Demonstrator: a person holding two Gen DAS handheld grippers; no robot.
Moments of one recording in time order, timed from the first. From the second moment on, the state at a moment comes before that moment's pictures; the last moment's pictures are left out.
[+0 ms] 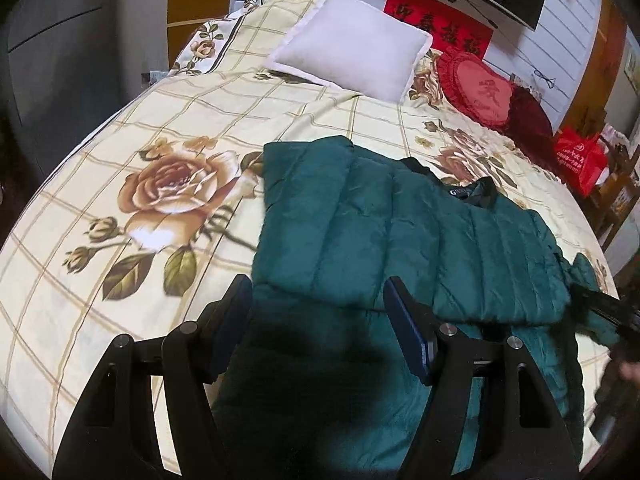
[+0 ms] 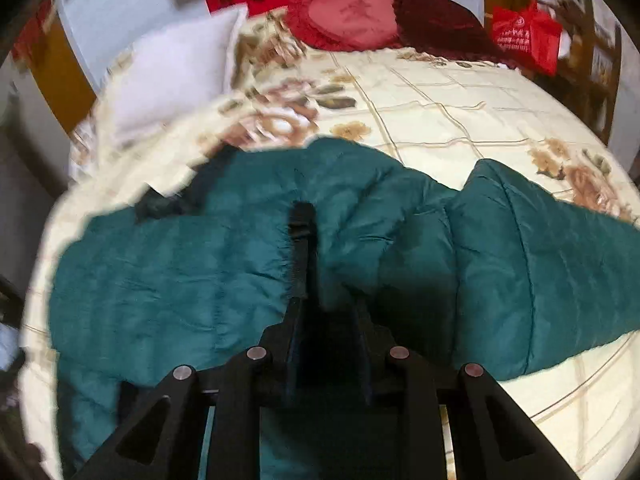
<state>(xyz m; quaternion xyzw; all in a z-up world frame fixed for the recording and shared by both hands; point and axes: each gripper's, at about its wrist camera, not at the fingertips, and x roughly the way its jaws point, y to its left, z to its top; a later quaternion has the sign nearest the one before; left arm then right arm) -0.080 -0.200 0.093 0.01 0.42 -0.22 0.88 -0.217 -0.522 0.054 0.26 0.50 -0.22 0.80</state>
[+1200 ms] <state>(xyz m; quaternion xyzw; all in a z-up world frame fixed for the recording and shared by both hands) -0.079 -0.244 0.068 0.04 0.42 -0.20 0.89 -0.187 -0.465 0.043 0.22 0.51 -0.14 0.82</state>
